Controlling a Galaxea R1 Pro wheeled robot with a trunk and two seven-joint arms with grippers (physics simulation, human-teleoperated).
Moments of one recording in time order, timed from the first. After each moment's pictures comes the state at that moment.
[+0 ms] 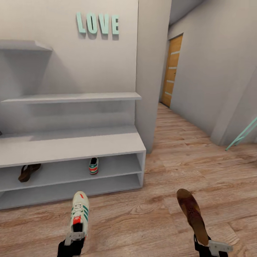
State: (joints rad) left arm -0.31 0.04 0.10 -0.38 -0.02 -0.26 -0.05; right arm -0.13 -0.20 0.13 -0.59 -0.15 -0.51 -0.24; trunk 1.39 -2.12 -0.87
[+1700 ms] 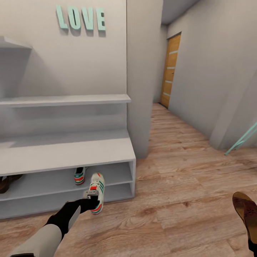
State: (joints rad) left arm -0.67 0.02 0.06 -0.41 -0.03 0.29 -0.20; right arm -0.13 -0.36 -0.51 -0.76 -0.18 0.04 0.00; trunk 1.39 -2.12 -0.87
